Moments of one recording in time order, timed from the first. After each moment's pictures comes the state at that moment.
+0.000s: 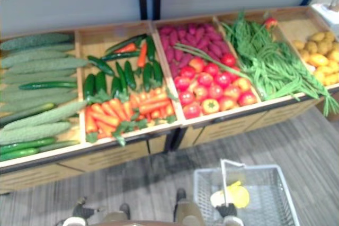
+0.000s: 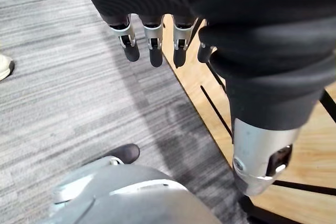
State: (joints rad) left arm 0.10 0.12 0.21 1.09 0.36 -0.10 0.21; right arm 0.06 -0.14 -0.31 1.12 -0.28 -0.11 -0.14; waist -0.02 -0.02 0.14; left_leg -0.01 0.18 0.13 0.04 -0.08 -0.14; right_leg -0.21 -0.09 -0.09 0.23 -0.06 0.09
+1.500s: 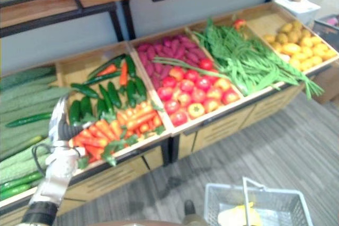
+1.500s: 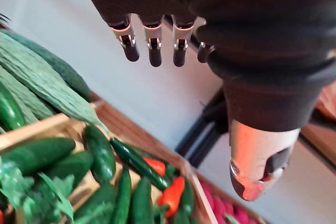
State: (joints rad) left arm -0.06 0.36 0.02 0.34 0.53 -0.20 0.52; right arm 0.18 -0.19 -0.39 1.11 -0.26 -0.14 -0.19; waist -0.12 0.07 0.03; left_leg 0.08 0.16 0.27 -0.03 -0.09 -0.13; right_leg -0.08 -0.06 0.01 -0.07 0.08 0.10
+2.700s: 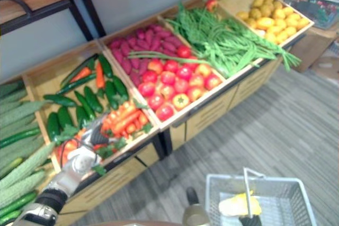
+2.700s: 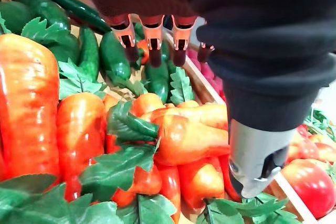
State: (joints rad) left arm -0.17 0.40 -0.20 0.58 0.55 -0.19 0.31; right arm 0.16 -0.22 -0.38 1.07 -0.27 -0.14 -0.17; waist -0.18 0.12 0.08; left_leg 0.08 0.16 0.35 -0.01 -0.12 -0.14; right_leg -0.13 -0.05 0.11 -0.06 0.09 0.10
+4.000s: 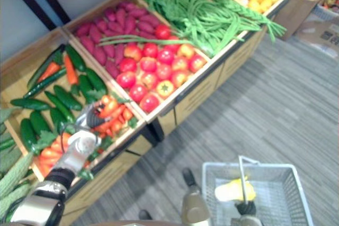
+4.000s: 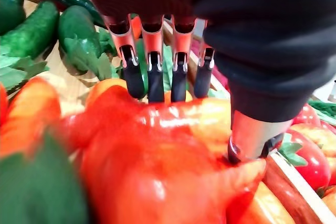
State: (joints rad) left arm -0.40 0.35 -0.12 0.78 0.55 -0.12 0.40; right arm 0.08 -0.22 -0.34 1.07 -0.27 -0.13 -0.20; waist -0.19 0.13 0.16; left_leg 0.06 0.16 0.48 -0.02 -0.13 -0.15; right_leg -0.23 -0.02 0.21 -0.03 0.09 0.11
